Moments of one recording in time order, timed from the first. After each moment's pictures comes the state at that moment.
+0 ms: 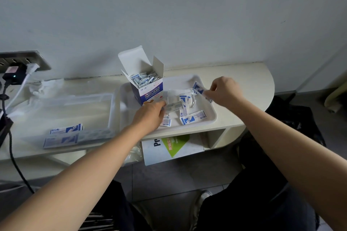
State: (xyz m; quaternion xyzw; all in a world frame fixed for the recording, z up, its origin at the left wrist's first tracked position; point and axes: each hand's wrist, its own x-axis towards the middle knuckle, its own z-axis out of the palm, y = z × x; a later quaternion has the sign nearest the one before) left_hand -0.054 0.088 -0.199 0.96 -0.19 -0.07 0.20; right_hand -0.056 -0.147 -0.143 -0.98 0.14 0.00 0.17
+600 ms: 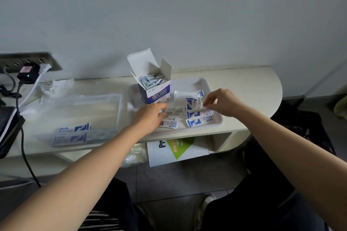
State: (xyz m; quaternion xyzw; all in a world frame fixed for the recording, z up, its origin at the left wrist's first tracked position) left_hand -0.055 0.107 -0.189 0.96 -0.17 -0.09 0.21; right_hand -0.053 -0.151 -0.169 -0.96 -0.01 0.09 0.25
